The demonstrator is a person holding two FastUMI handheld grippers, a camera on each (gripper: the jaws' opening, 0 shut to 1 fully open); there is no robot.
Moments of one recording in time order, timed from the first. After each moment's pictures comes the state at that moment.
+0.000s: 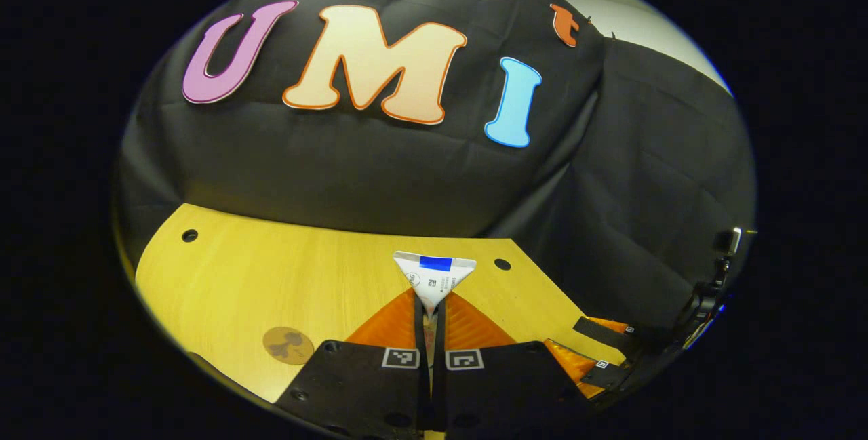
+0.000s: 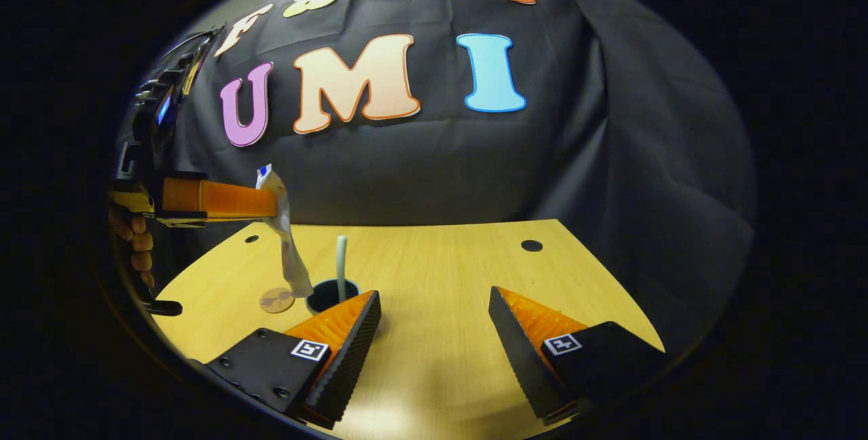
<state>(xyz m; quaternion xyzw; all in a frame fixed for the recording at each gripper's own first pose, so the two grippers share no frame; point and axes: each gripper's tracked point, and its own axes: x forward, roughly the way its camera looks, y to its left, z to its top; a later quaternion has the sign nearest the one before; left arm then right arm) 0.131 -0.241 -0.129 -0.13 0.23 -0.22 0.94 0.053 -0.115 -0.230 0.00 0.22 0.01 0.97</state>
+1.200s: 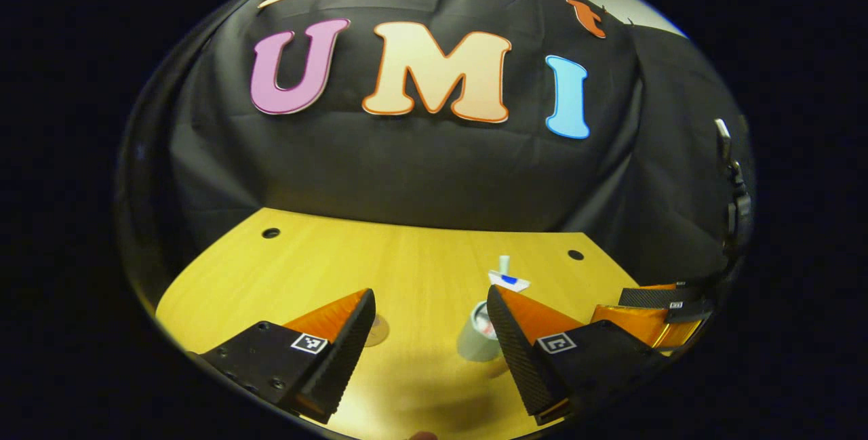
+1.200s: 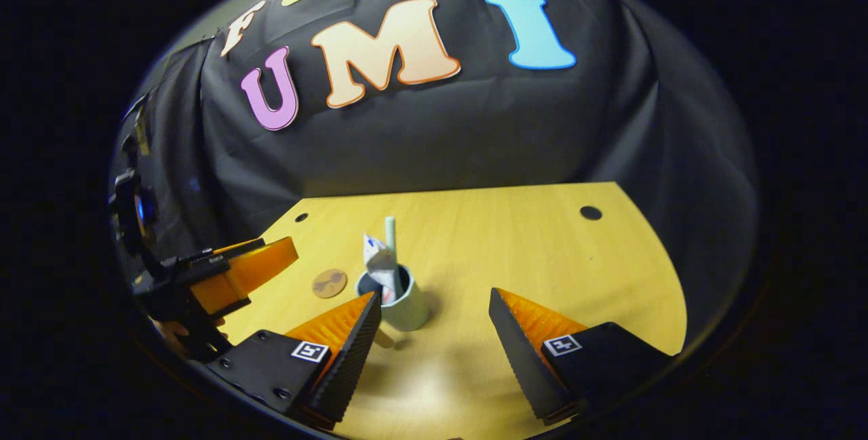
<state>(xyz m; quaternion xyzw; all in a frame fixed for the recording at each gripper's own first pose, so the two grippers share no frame) 0.087 -0.136 -0.158 -0.05 0.20 -0.06 0.98 0.059 -0.035 -0.248 0.06 0.38 0.13 0.92</state>
